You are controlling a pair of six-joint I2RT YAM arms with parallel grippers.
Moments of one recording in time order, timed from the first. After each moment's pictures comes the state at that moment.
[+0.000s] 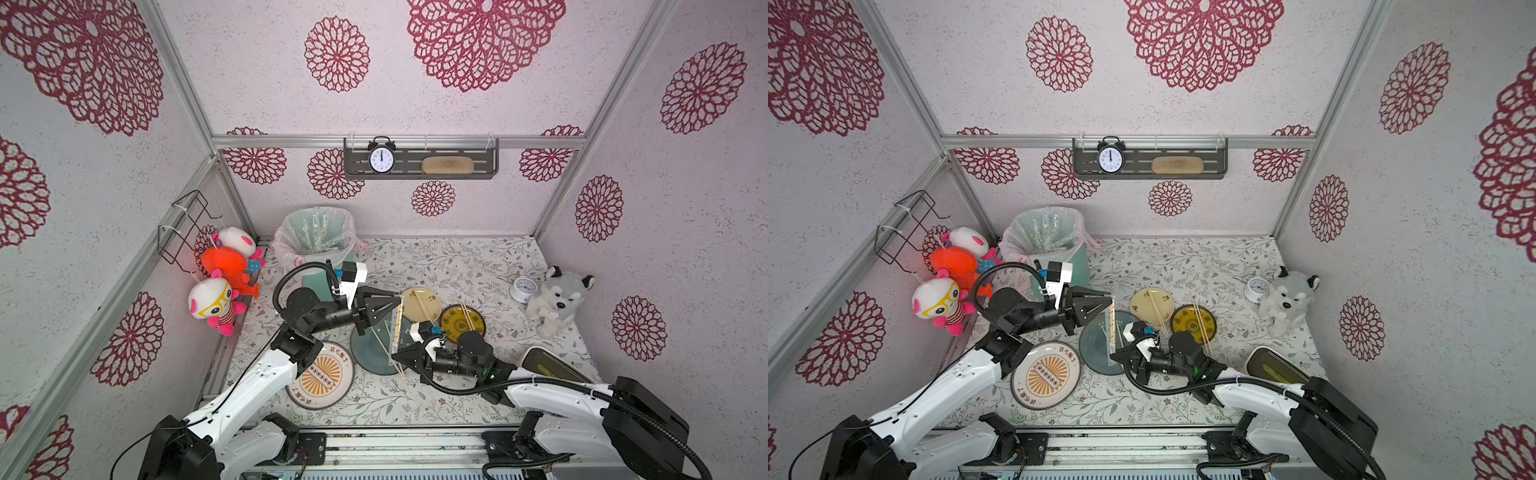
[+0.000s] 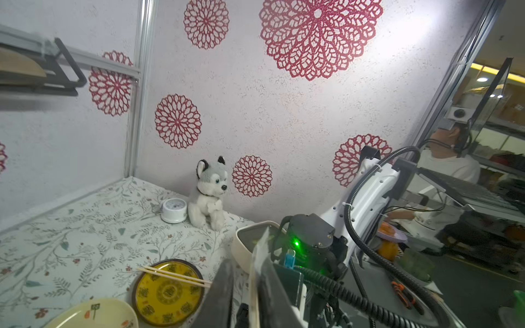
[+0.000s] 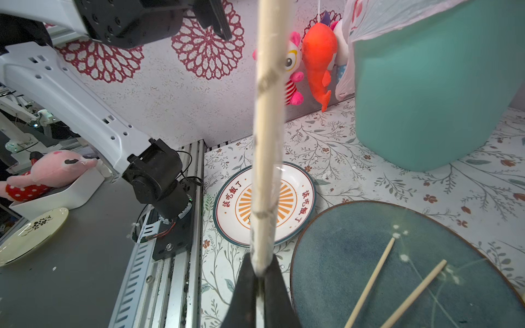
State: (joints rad) left arm -0.52 1.10 0.72 0.60 0.81 -0.44; right arm 0.93 1.19 0.41 0.64 -0.47 0.19
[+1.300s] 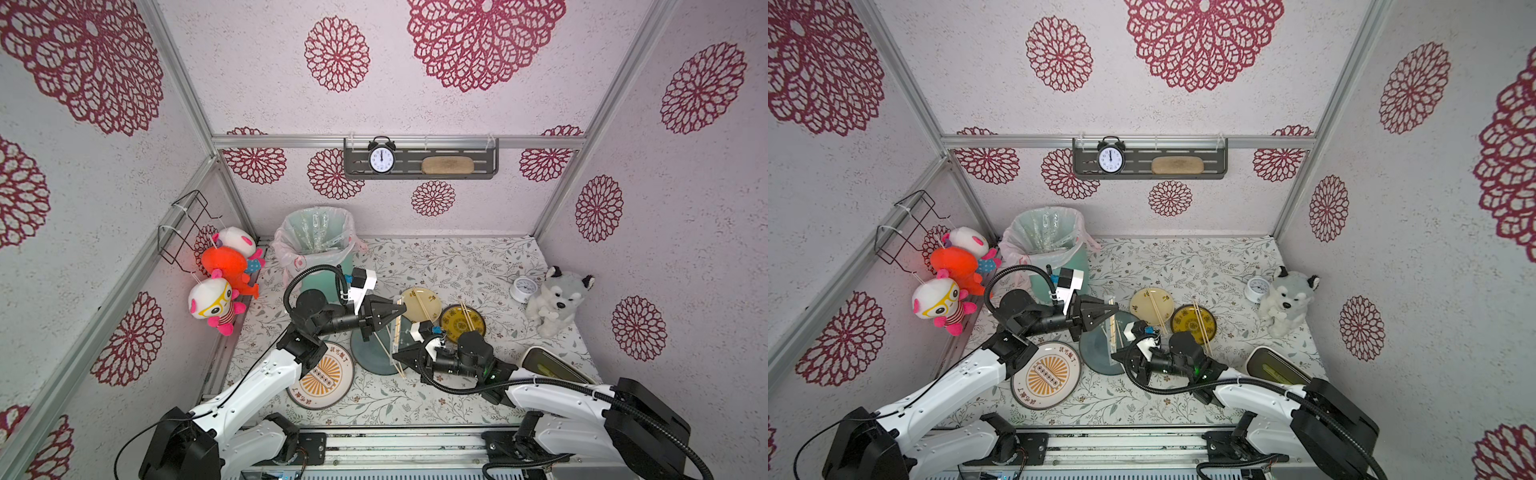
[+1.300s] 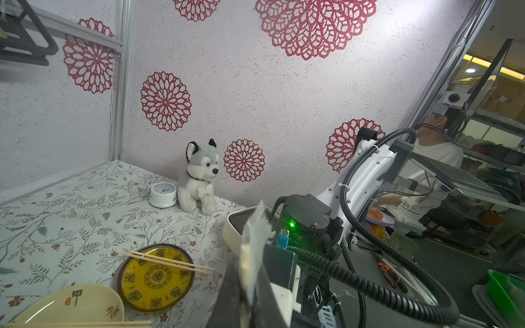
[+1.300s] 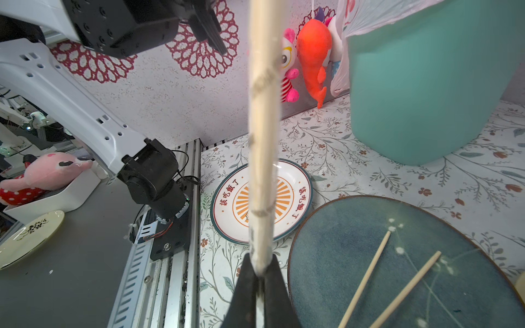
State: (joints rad) left arm -0.56 1.12 0.69 0.58 0.83 -0.39; right arm 0.93 1.17 0.41 0.62 -0.46 0.20
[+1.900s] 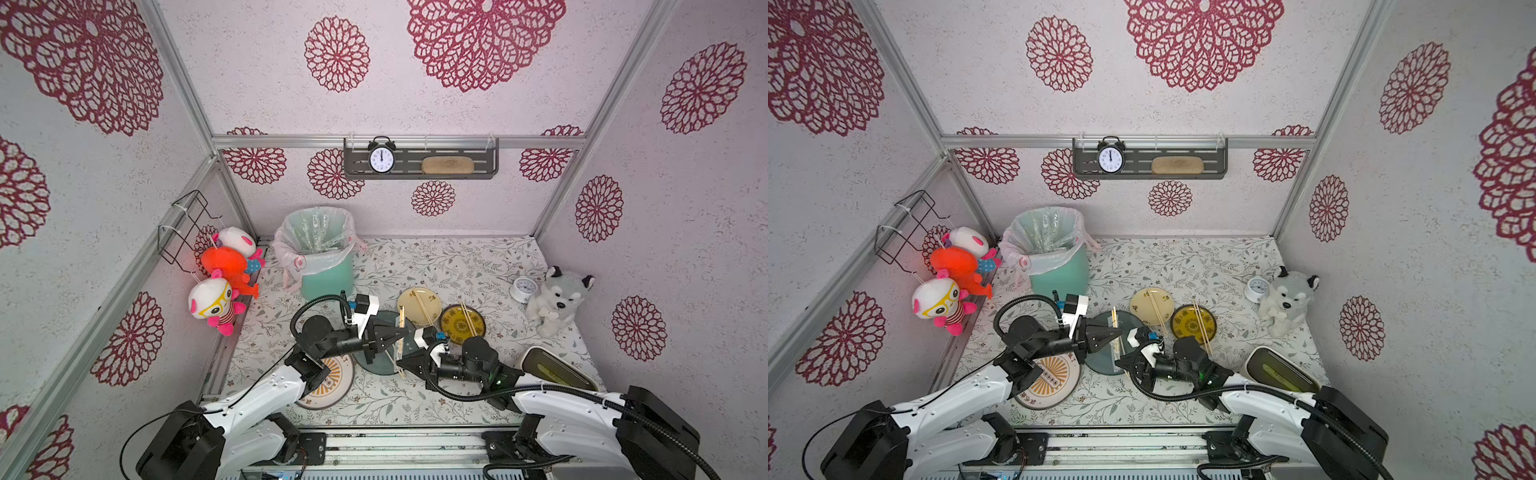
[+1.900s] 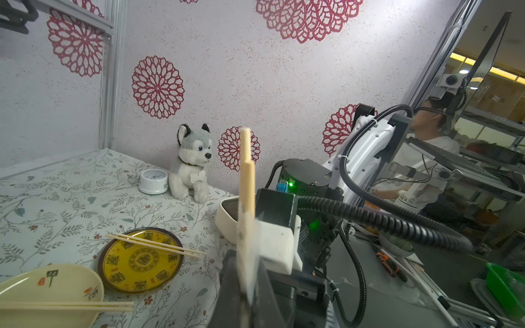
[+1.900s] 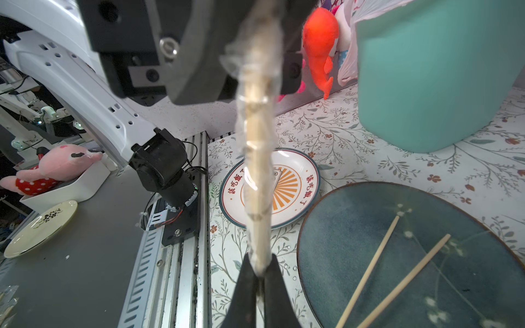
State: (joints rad) left arm -0.66 1.12 0.46 0.82 0.75 -0.41; right arm 0.93 1.11 0.37 0.58 -0.47 0.20
